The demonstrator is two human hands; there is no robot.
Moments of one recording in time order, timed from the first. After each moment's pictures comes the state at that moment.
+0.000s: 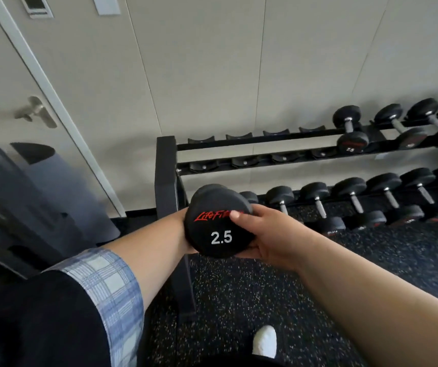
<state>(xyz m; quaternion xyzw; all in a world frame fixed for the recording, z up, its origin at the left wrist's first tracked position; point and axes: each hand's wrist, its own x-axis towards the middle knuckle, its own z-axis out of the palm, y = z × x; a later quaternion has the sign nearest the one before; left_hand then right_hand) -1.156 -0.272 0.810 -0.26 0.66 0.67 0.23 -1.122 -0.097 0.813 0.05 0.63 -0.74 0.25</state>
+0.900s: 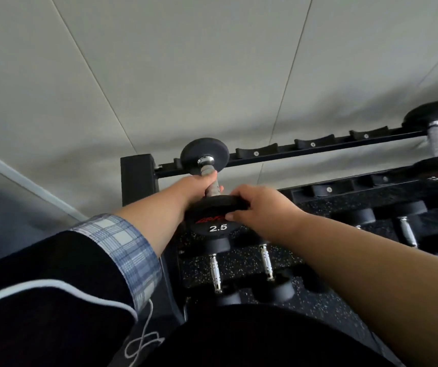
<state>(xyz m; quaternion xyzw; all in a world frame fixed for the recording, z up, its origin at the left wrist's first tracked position) -1.714 -0.332 0.693 -0.21 0.67 0.64 0.31 -1.638 -0.150 0.732 -0.07 0.91 -0.36 0.18</state>
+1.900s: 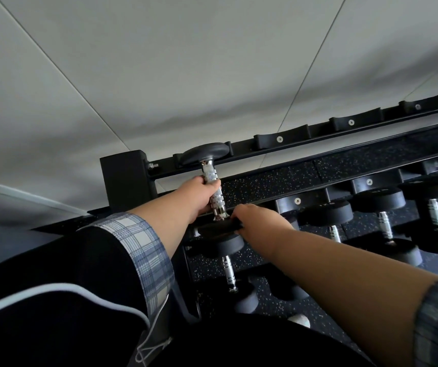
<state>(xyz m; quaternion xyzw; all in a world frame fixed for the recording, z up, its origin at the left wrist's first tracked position) -1.828 -0.365 0.553 -0.24 0.71 0.57 0.33 -1.745 -0.206 0.591 -0.07 0.93 -0.17 0.31</state>
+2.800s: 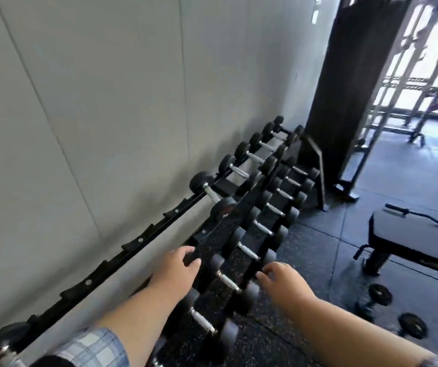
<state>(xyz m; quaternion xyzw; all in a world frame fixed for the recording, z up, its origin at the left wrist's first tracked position) -1.628 -0.032 0.757 0.32 0.88 0.31 0.16 -1.415 0.135 0.735 0.42 0.86 -0.27 -0.07</state>
